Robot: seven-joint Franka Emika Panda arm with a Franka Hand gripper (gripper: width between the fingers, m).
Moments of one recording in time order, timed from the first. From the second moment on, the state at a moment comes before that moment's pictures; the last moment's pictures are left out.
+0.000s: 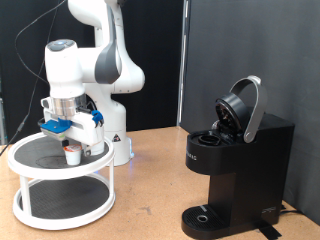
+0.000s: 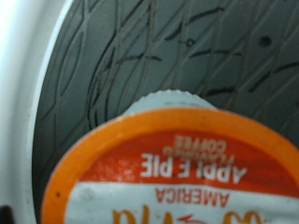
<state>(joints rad) -0.08 -0.28 -0.48 -2.63 -0.10 2.32 1.40</state>
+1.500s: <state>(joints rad) -0.10 -0.34 -0.49 -2.49 0.00 2.07 1.39</state>
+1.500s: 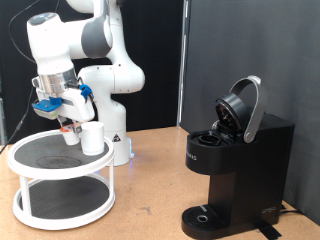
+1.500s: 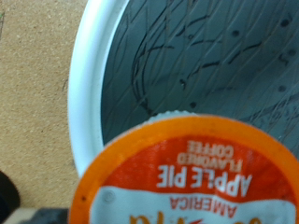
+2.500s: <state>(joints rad) 0.00 -0.35 -0.42 -2.39 0.43 1.94 1.50</state>
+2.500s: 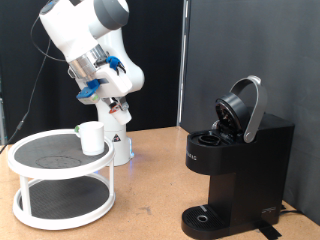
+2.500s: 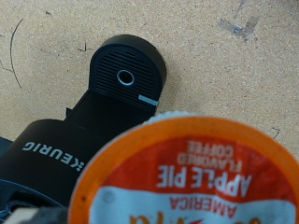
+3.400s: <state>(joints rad) 0.09 -0.34 -0.31 -2.34 0.82 1.94 1.66</state>
